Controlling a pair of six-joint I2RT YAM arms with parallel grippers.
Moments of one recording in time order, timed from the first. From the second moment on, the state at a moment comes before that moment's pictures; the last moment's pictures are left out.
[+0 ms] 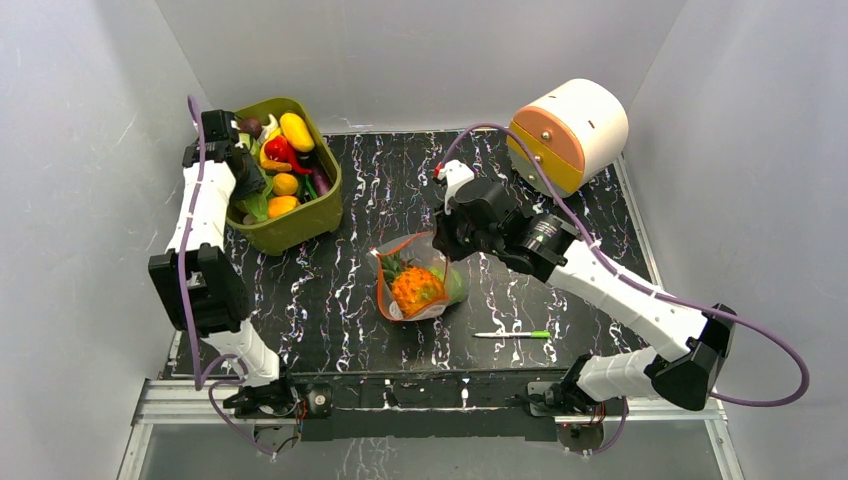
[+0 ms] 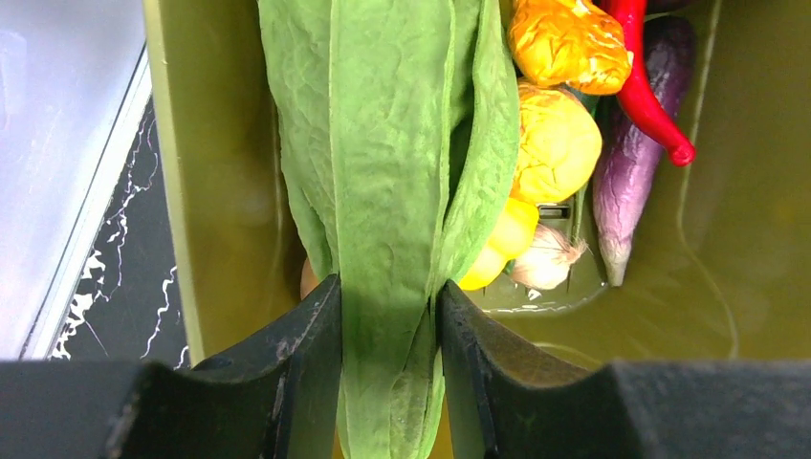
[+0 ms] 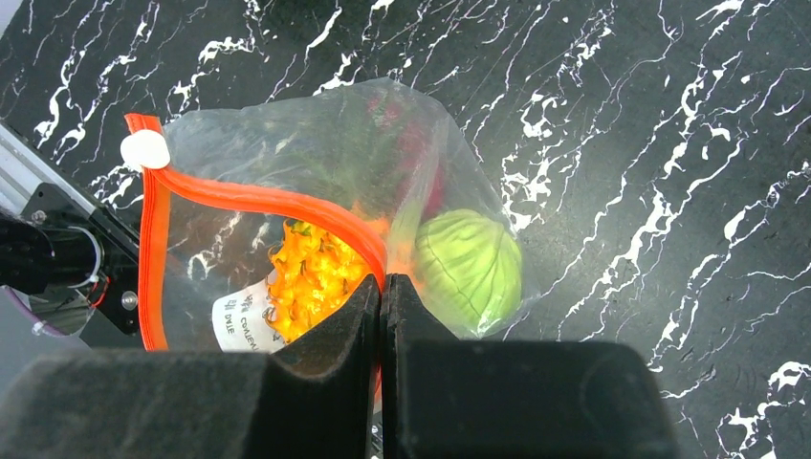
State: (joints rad) left arm 0.16 1.75 1.64 -0.88 -0.16 -0.29; right arm 0.87 1.29 1.33 -0.65 0.07 0.29
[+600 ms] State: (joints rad) left arm 0.16 1.56 1.45 -0.74 -0.09 -0.34; right arm 0.87 1.33 1.37 -0.64 0.14 0.33
